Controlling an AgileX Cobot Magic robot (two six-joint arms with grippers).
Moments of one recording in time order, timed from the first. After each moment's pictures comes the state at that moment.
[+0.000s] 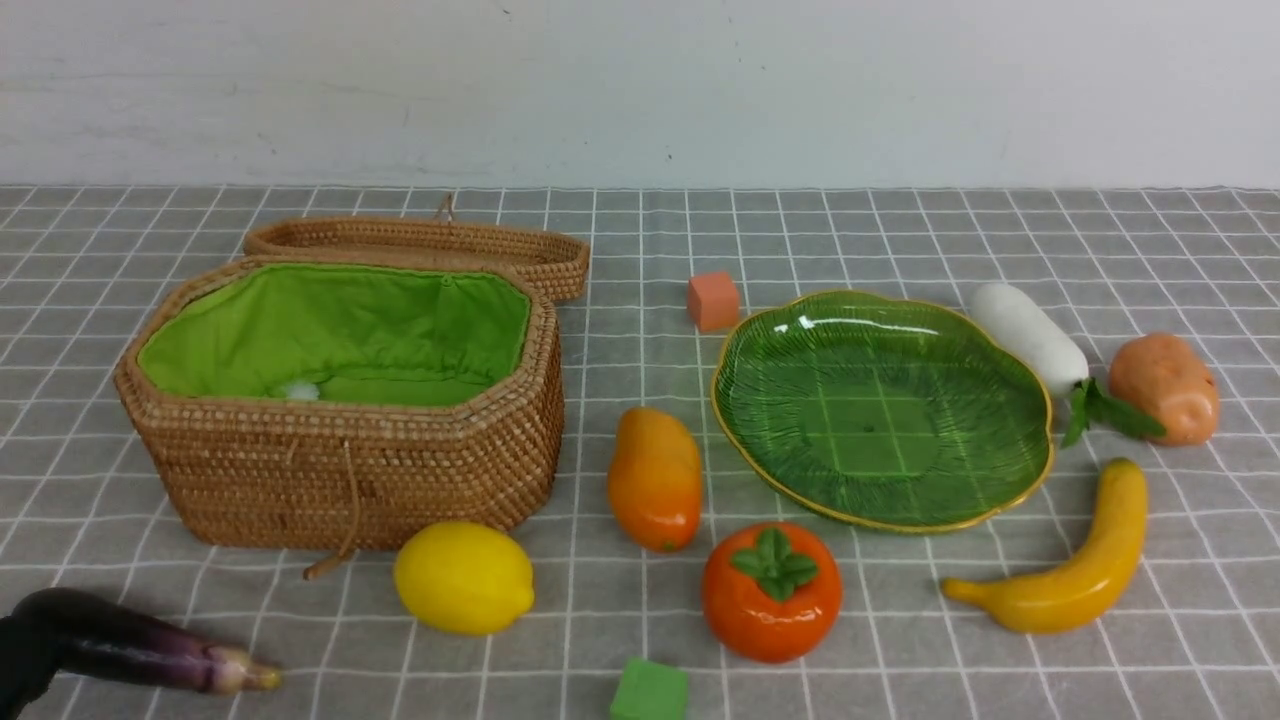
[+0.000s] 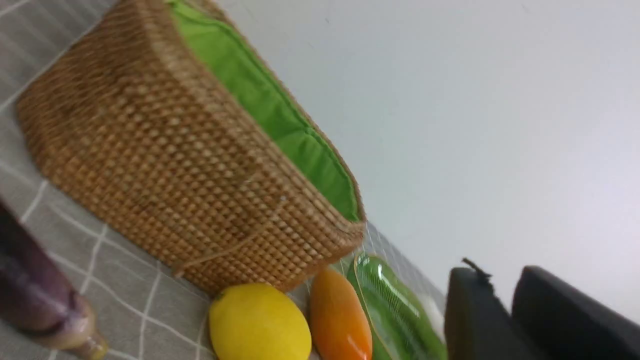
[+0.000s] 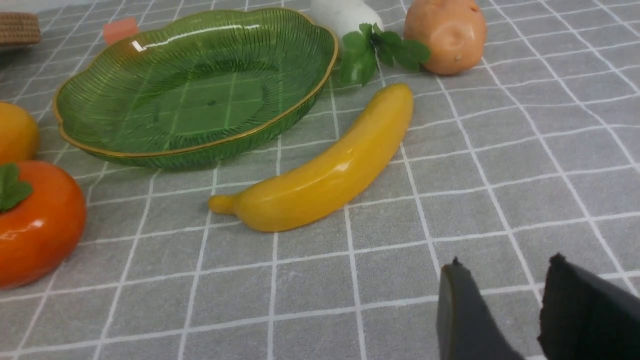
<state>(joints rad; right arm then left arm) -0.01 -0.01 0.02 -0.01 0.35 0.13 -0.14 0.03 -0.12 -0.53 0.17 -0.34</state>
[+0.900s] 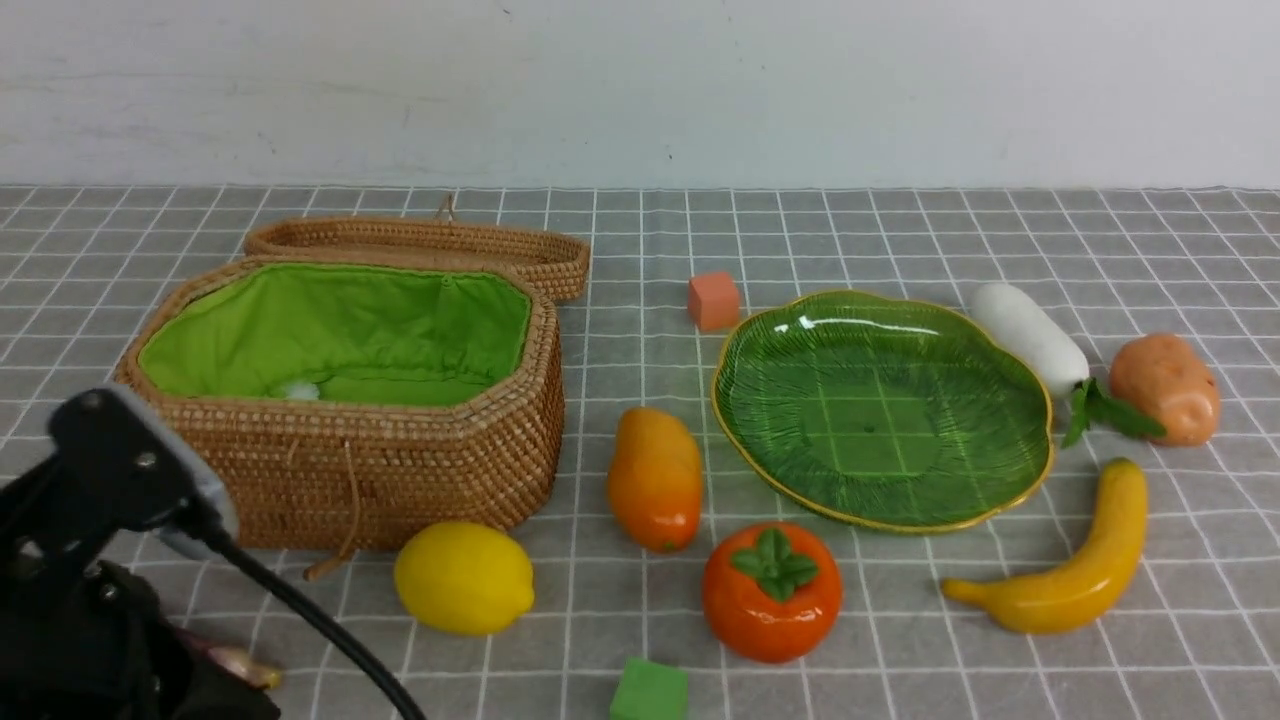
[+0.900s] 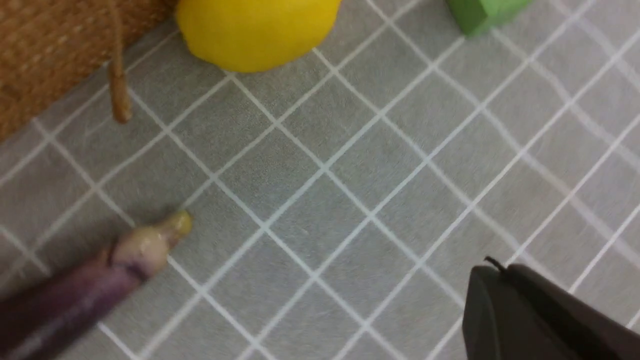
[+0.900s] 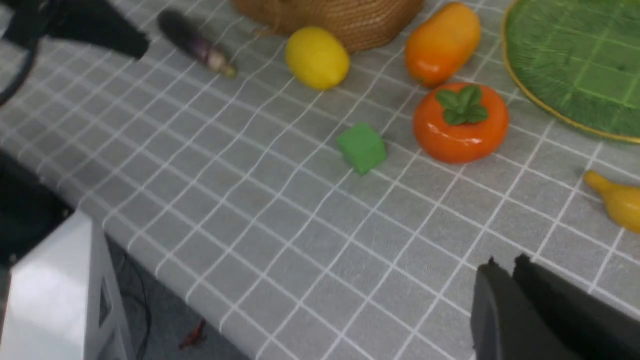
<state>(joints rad) 0.36 0.45 -0.89 0.43 1.17 -0.30 -0.14 1.02 -0.70 -0.42 0.94 0.84</state>
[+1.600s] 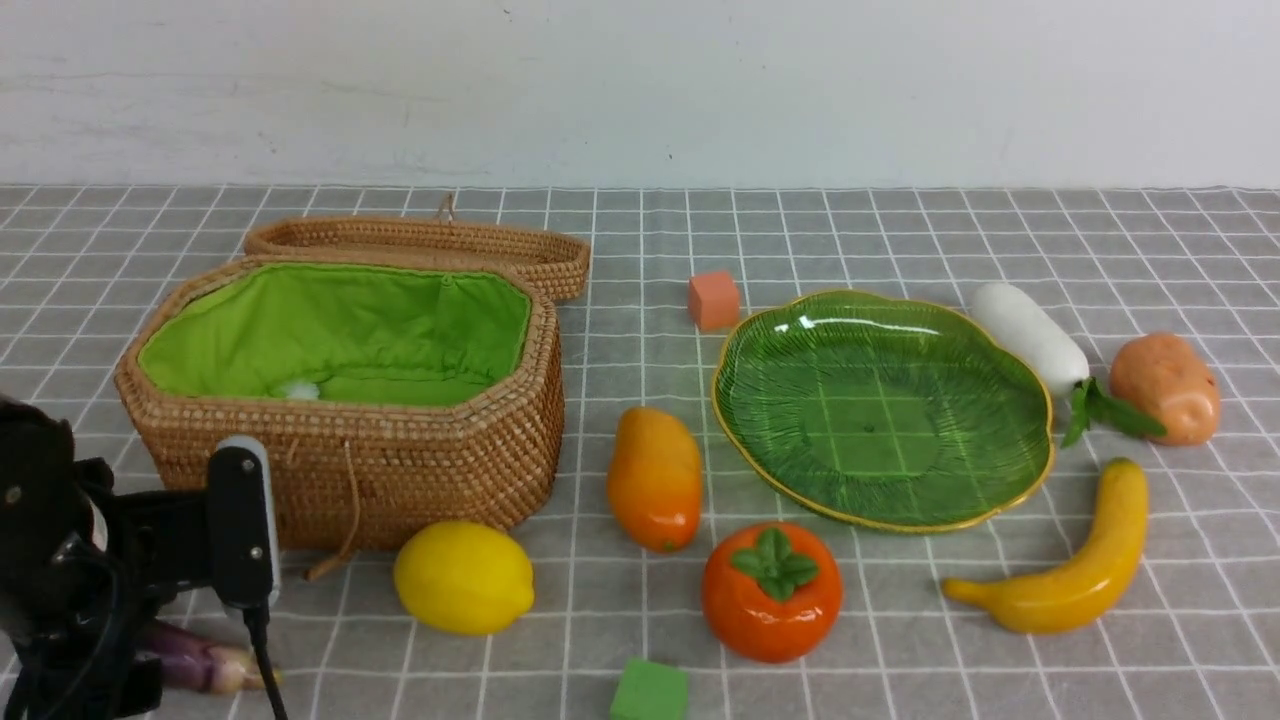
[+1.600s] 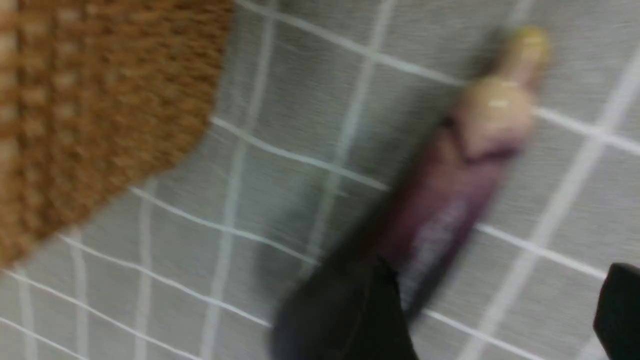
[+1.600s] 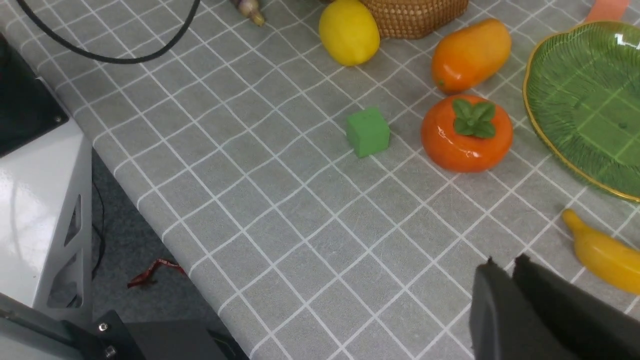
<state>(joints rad) 0.38 0.47 -0.93 0.43 1.22 -0.47 -0.14 1.44 -0.74 0.30 0.63 0.91</state>
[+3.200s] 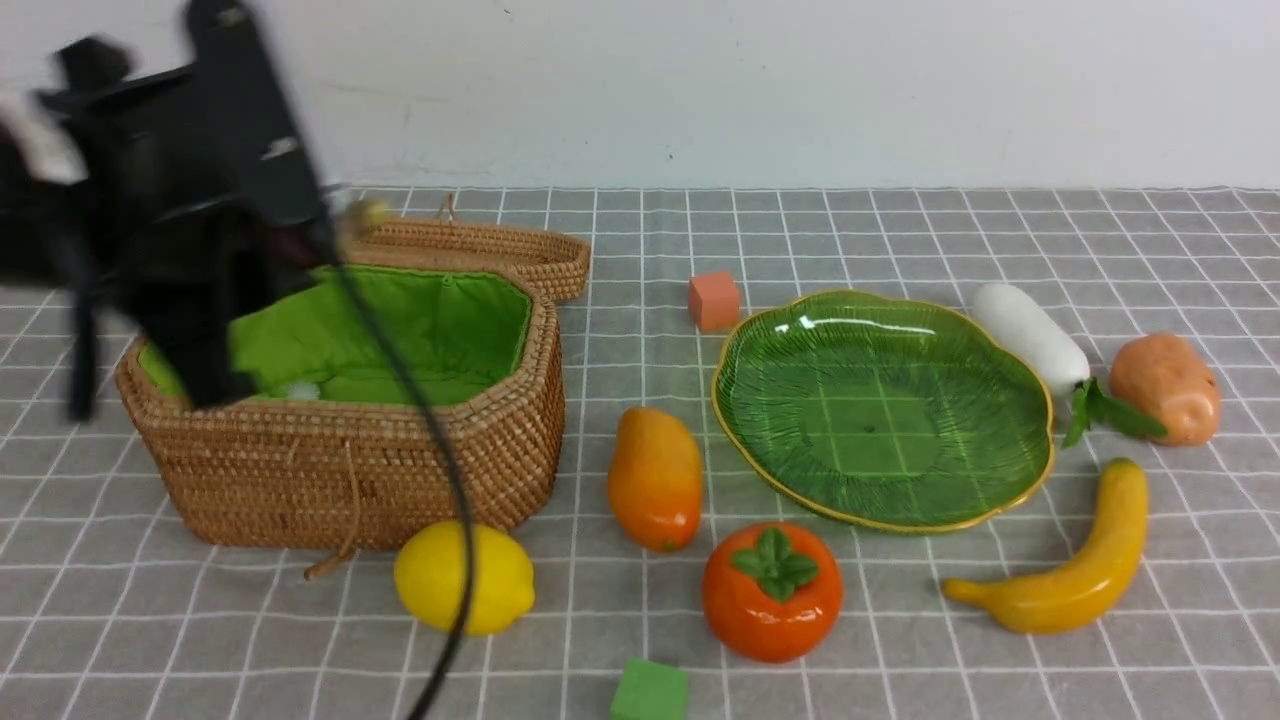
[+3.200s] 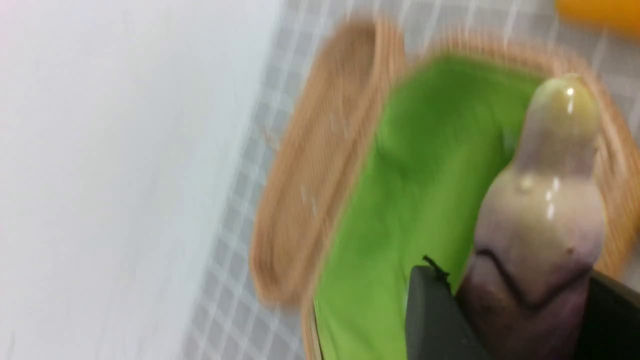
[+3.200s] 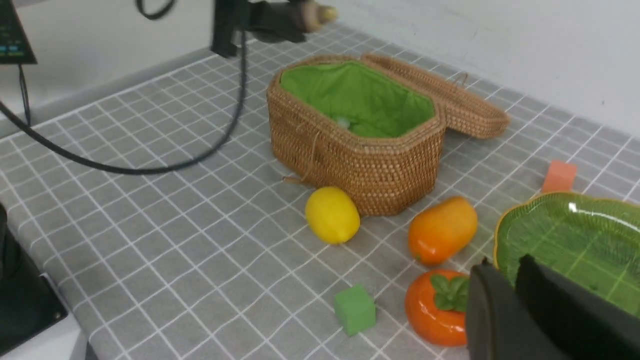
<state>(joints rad) 0.38 0.47 -0.93 0.54 0.90 -0.46 -0.32 1.31 -1.18 0.06 0.54 0.97</state>
